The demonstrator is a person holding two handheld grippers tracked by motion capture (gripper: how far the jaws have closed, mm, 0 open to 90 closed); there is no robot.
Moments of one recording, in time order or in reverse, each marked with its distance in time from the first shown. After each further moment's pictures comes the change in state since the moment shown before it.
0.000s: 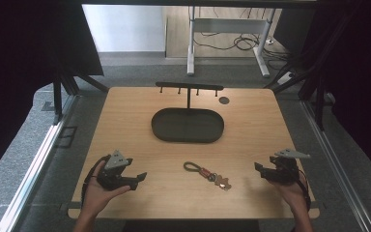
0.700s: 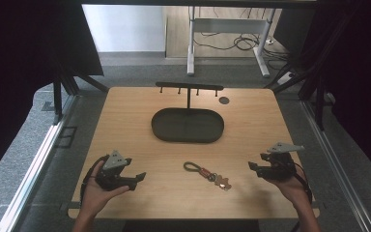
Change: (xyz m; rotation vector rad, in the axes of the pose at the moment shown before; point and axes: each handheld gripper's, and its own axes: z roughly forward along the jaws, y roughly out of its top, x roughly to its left) left arm 0.000 0.000 -0.003 -0.002 -0.002 0.002; right arm 0.027 0.035 -0.017 0.056 0.110 -0.153
